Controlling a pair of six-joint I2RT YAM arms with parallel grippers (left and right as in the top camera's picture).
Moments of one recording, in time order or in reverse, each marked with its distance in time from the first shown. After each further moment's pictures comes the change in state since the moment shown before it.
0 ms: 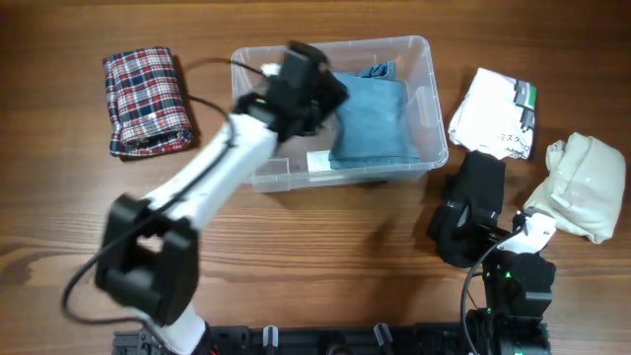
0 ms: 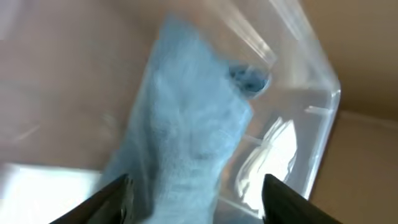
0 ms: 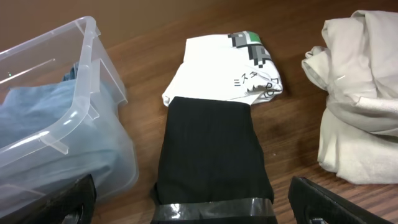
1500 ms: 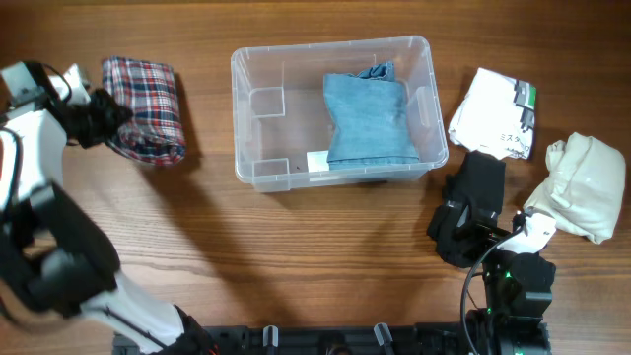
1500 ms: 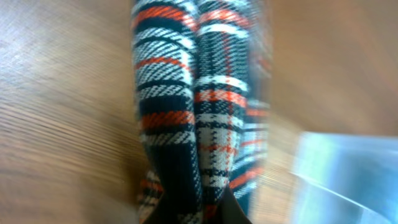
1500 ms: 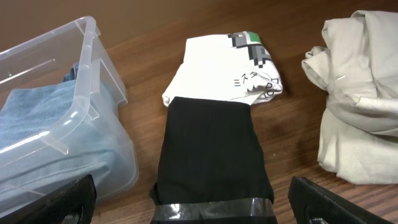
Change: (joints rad) left arm 0.948 0.079 0.046 -0.292 0.335 0.930; right arm 0.000 0.000 0.000 0.000 0.000 0.000
